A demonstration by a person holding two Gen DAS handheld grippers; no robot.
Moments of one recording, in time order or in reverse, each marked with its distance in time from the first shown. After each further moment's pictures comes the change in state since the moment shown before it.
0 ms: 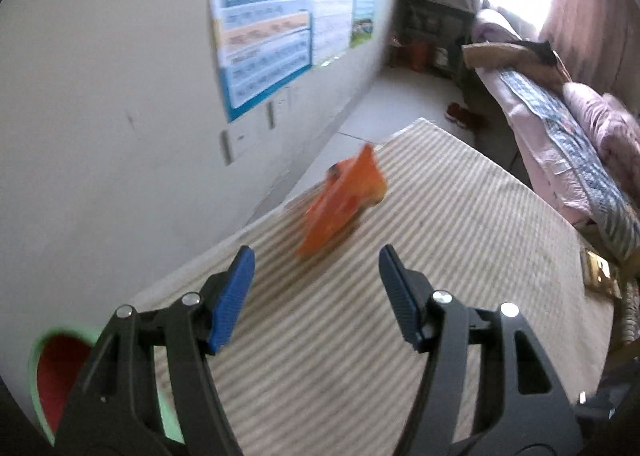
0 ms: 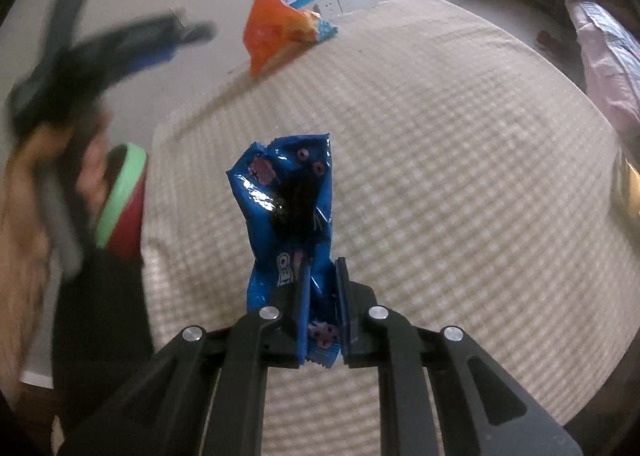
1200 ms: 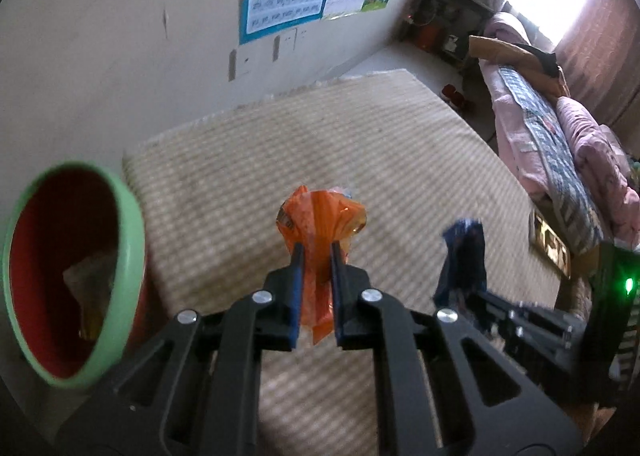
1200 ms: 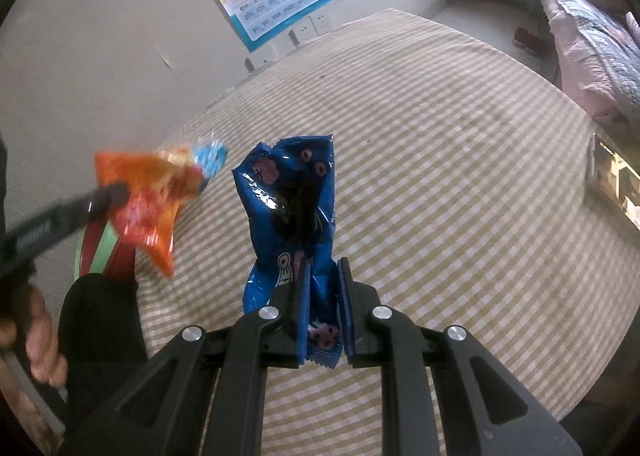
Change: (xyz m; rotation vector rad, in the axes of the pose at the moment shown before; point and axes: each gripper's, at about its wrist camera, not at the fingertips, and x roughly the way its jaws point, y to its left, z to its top) left arm -0.093 -0.013 -0.101 -0.204 0.152 -0.067; right arm -0.023 -0.029 -0.002 0.086 -0.086 0.001
